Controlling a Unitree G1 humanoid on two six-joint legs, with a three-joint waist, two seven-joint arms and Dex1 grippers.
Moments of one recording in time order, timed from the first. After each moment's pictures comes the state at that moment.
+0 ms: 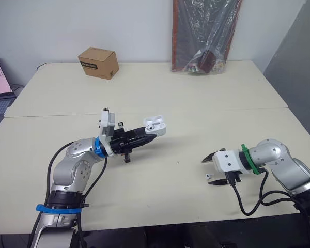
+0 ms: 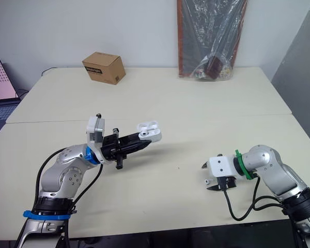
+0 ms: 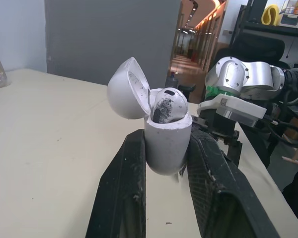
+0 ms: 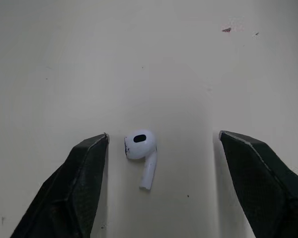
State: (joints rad) left arm -0.39 0.49 0.07 0.01 -0.64 0.32 -1.21; right arm -0.41 -0.88 0.34 -0.14 -0.01 0.13 1.30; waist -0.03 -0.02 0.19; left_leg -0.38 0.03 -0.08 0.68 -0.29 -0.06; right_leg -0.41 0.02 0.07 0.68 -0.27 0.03
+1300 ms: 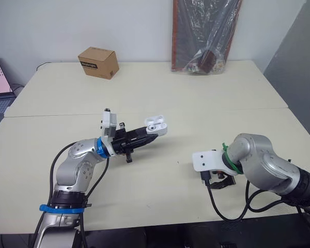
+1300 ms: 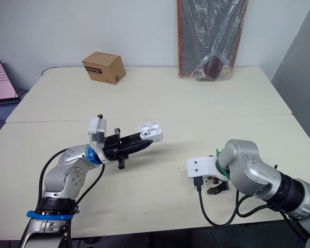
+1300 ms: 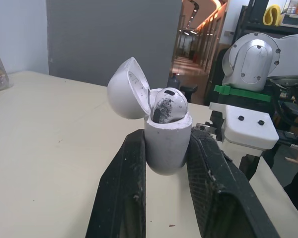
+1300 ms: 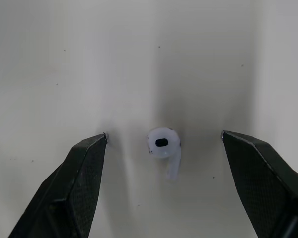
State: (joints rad) left arm -0.40 0.46 0.06 0.03 -0.62 0.29 -1.21; right arm -0.77 -0.88 0.82 -0.51 -0.29 1.07 1.38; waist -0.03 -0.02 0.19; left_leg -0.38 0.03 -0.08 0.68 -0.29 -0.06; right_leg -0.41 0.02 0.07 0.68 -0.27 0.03
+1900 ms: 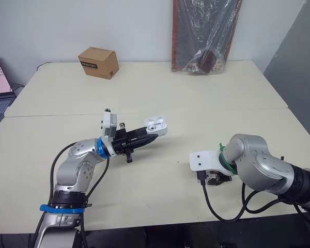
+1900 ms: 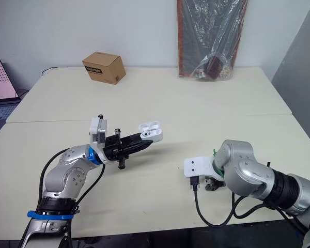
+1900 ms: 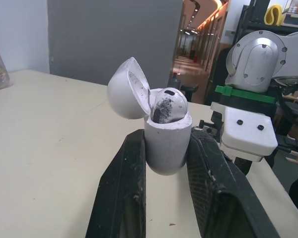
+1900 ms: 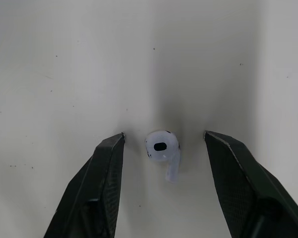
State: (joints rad) left arm -0.40 0.46 0.06 0.03 -0.61 0.29 -1.21; right arm -0.84 -0.87 0.91 -0.54 -0.29 1.19 1.35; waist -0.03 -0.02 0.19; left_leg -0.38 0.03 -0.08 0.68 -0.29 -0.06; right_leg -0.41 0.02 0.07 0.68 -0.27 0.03
